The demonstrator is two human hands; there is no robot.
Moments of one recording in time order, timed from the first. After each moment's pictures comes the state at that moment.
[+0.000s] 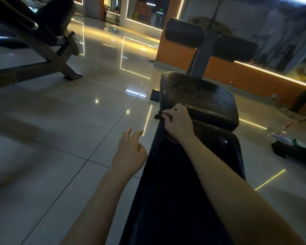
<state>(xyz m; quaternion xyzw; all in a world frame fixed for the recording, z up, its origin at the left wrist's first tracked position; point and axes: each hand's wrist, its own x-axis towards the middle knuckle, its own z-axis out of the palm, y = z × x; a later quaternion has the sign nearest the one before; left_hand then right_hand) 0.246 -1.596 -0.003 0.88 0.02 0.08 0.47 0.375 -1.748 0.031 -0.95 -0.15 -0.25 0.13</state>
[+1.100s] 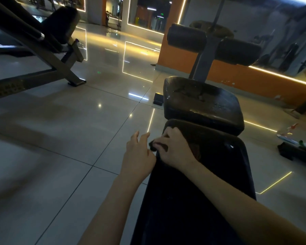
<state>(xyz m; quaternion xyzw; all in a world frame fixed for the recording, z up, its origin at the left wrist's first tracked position) 0.250 -1.597 0.008 0.89 0.02 0.09 0.44 0.314 -1.731 0.011 -0.94 -0.28 -0.19 0.10</state>
